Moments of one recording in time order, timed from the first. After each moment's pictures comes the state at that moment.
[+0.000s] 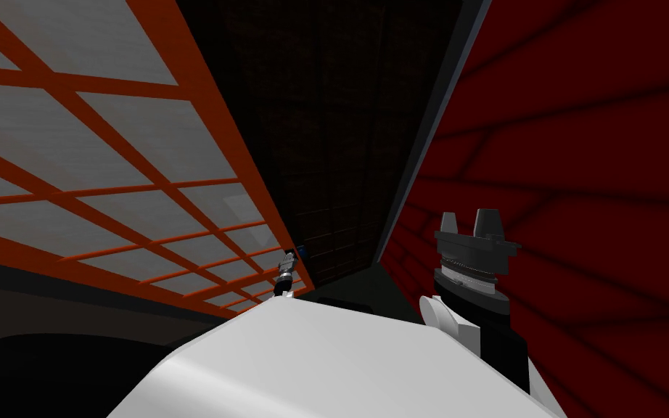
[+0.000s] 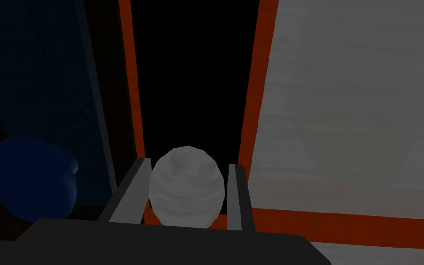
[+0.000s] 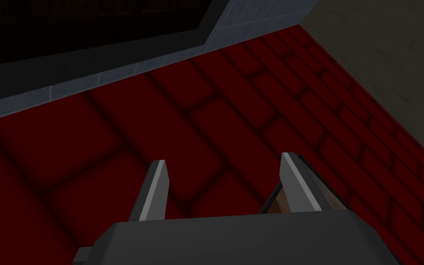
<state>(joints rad) 0.00 0.03 0.56 -0.76 -0.19 -0.79 -1.40</state>
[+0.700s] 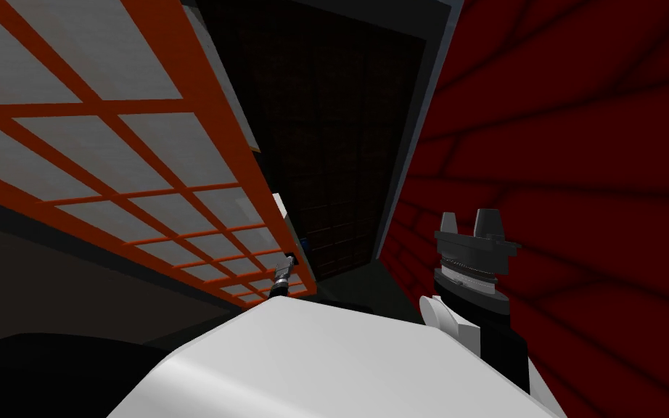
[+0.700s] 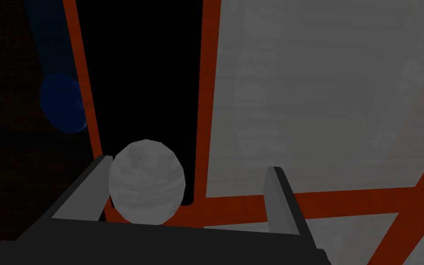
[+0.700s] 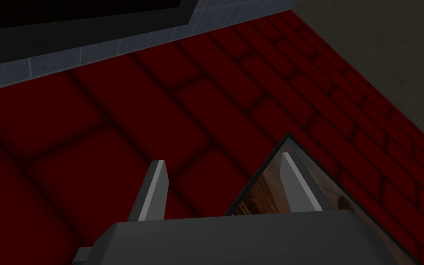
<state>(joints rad) 0.04 0.05 0.57 -0.72 -0.18 -0.82 -1.35</state>
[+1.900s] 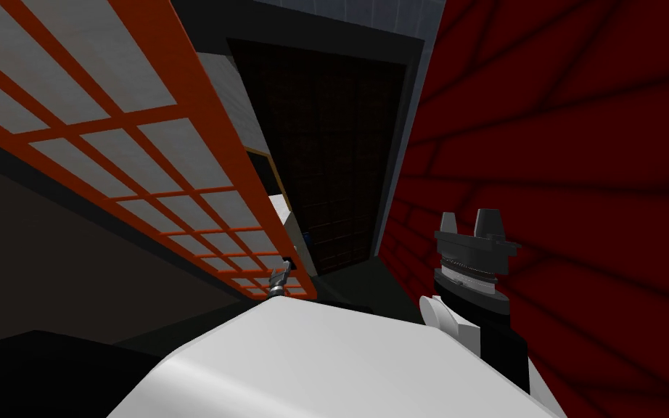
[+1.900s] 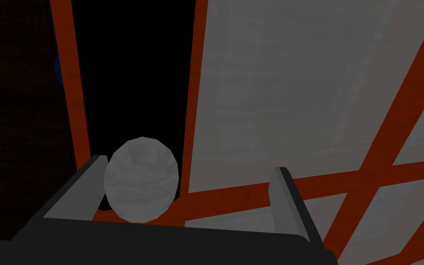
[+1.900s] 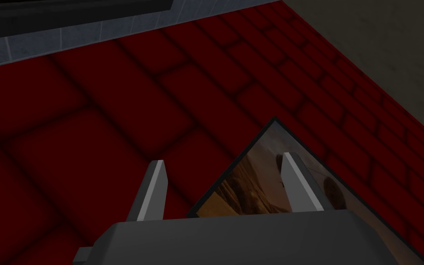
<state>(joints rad) 0.13 0.05 0.56 -0.77 -0.17 -0.79 -1.26</state>
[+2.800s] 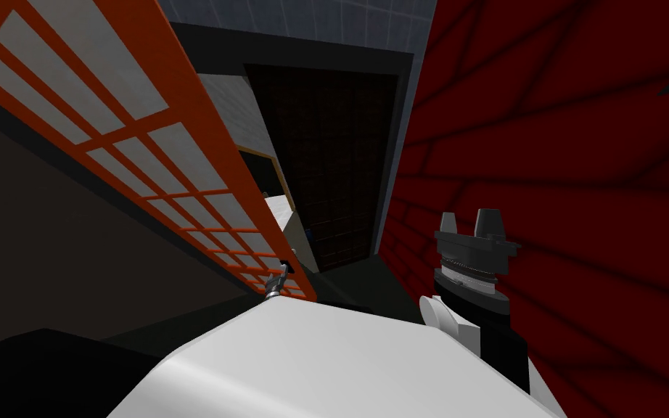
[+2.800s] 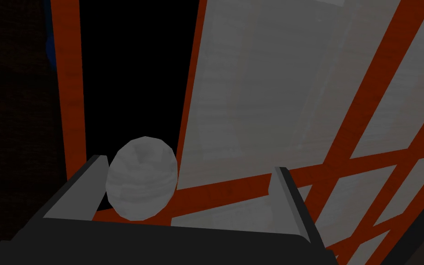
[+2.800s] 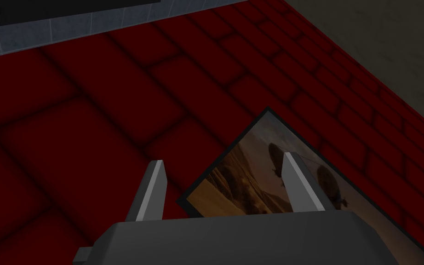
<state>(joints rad) 0.16 0.06 0.56 -0.75 -0.16 -0.80 -1.17</state>
